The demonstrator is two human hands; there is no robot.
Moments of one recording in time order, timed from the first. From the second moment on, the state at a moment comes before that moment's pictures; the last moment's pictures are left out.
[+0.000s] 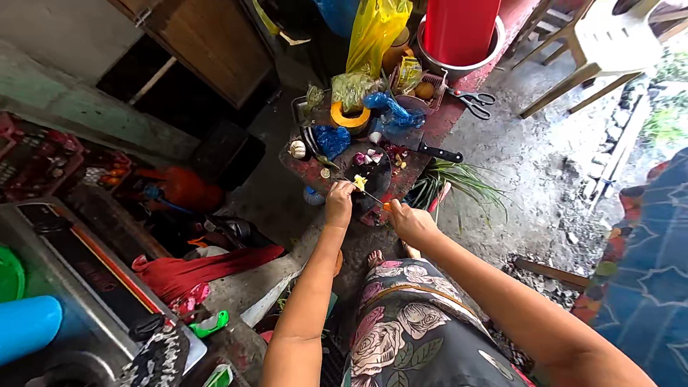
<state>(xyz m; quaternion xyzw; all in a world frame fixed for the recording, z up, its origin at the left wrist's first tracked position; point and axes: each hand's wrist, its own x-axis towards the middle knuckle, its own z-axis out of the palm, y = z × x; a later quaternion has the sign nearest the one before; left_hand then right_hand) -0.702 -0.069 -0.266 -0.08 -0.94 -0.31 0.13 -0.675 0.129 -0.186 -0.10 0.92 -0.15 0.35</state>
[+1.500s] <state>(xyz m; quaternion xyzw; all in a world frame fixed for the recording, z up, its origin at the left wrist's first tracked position) -0.635 0.011 -0.256 -0.16 -0.88 -0.45 -0.06 -0.519 0.202 -0.271 0.23 0.84 -0.47 0.12</state>
